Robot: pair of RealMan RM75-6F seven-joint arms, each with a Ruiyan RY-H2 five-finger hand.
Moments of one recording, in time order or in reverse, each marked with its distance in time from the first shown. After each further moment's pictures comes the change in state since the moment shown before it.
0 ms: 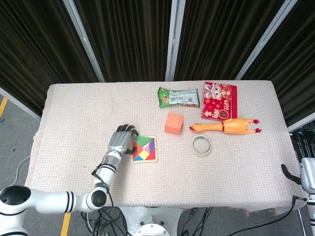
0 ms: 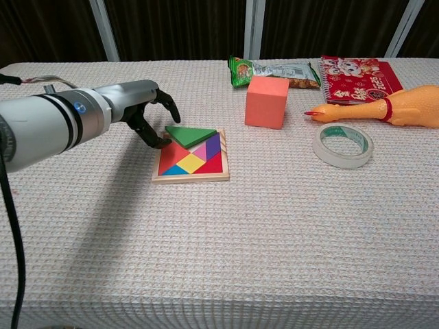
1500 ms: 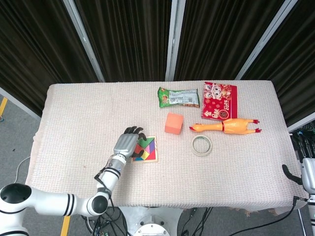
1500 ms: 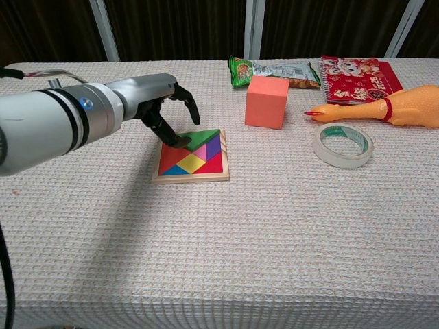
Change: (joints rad) left arm -0.027 0.014 0.021 -0.112 0.044 0.032 -0.043; right arm -0.002 -0.008 0.001 0.018 0.003 -0.003 0.013
